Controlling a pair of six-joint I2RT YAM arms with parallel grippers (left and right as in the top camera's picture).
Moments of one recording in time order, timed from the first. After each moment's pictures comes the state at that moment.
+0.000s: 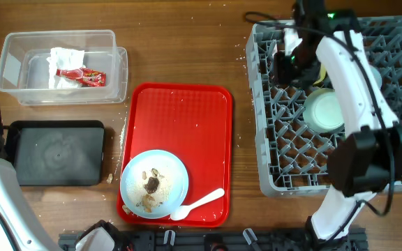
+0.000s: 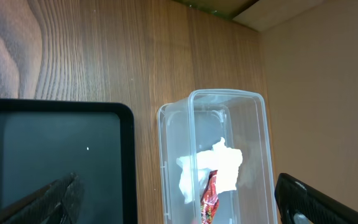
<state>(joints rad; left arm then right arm) 0.66 1.24 1.22 -0.73 -0.10 -0.97 0.15 1.96 1.87 -1.42 -0.14 0.10</state>
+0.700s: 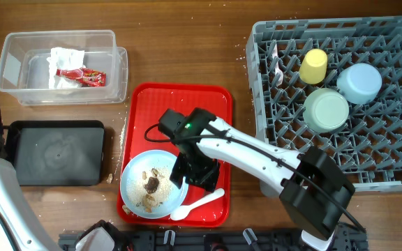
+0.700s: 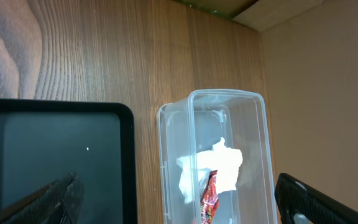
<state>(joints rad) 0.66 1.24 1.22 -0.73 -0.10 -0.97 0.94 1.92 1.43 -1.23 -0.44 1.18</state>
